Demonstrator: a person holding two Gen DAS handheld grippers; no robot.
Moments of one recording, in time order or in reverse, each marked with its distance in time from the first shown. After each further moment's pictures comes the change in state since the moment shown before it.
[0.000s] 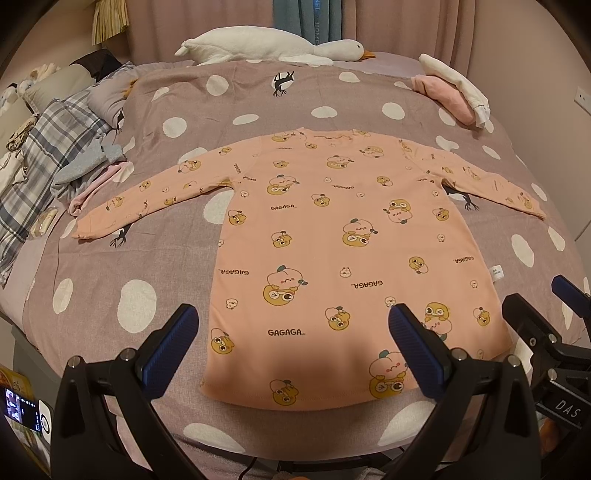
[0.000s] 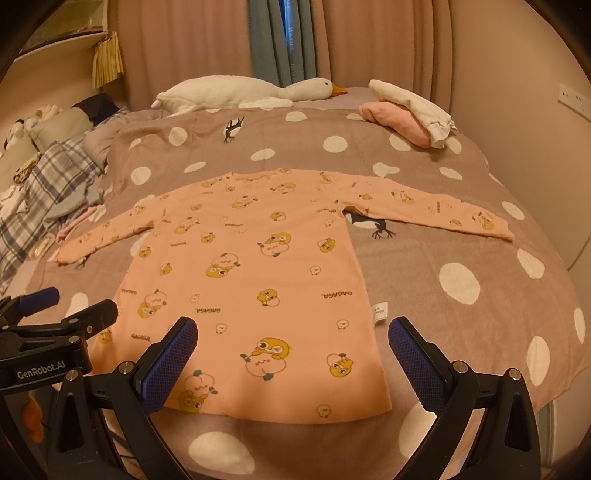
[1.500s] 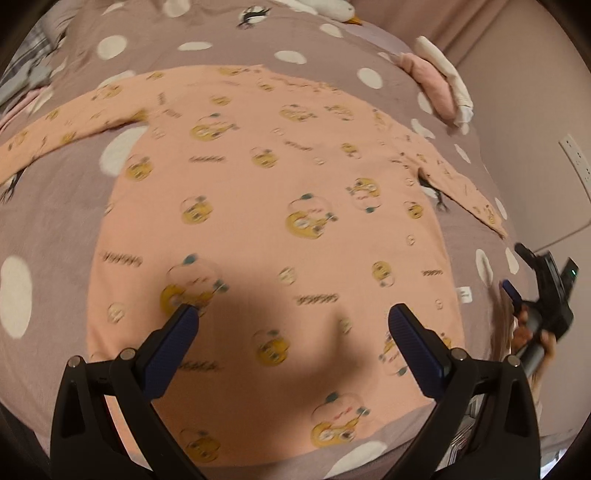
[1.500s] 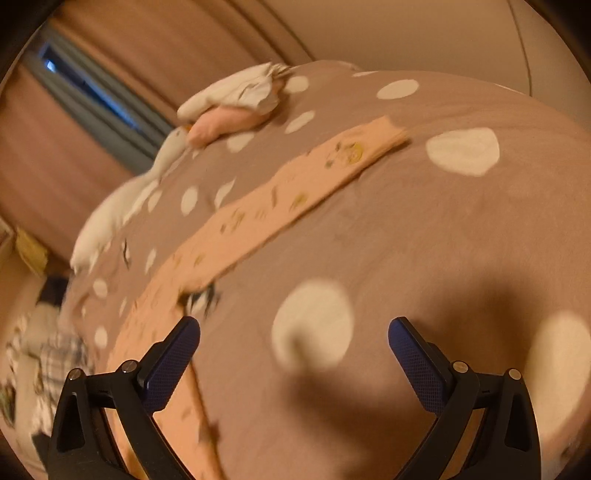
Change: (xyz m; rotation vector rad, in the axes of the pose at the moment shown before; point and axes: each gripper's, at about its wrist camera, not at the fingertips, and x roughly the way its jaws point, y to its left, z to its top) left arm 0.091 -0.009 0.022 -0.129 0.189 -0.340; right arm 0.086 -0.262 -0.010 0.730 -0.055 0.118
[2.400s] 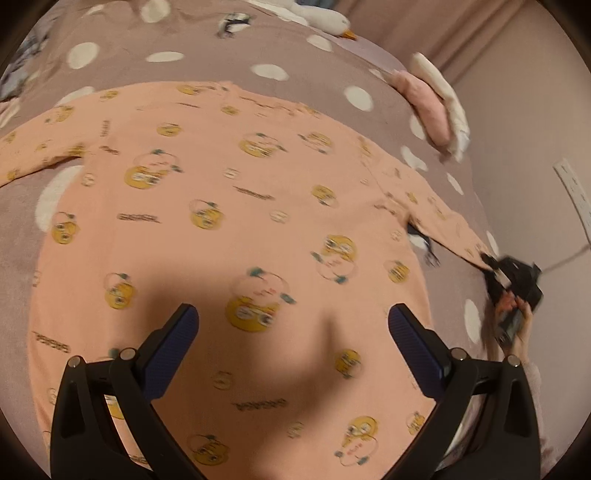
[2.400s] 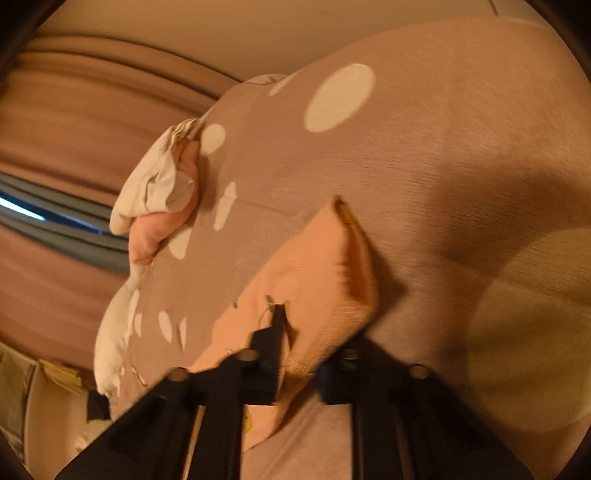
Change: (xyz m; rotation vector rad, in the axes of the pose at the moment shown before) left arm 0.042 -0.016 0.053 -0.057 -0.064 -0.047; right arm 0.082 -0.086 0.105 0.385 -0.042 0.104
